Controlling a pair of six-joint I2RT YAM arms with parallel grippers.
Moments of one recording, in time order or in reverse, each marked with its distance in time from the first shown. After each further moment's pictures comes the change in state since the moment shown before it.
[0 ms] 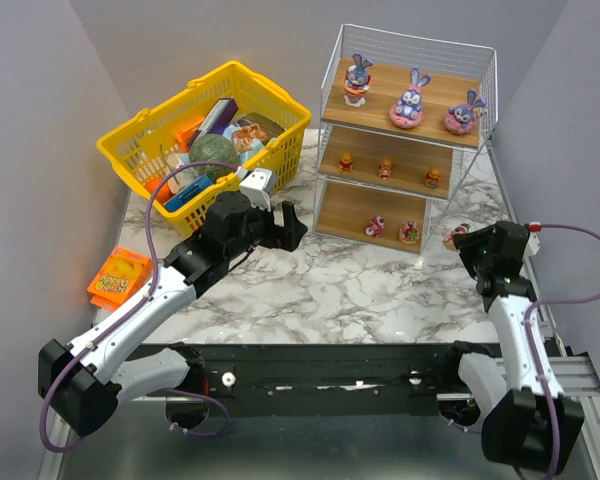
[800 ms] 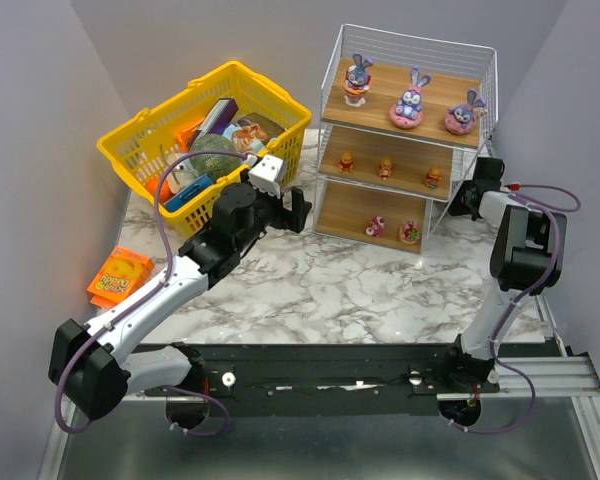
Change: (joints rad) left arm 0.000 0.111 0.009 0.269 -0.079 0.188; right arm 0.000 1.069 0.691 0.180 -0.041 0.385
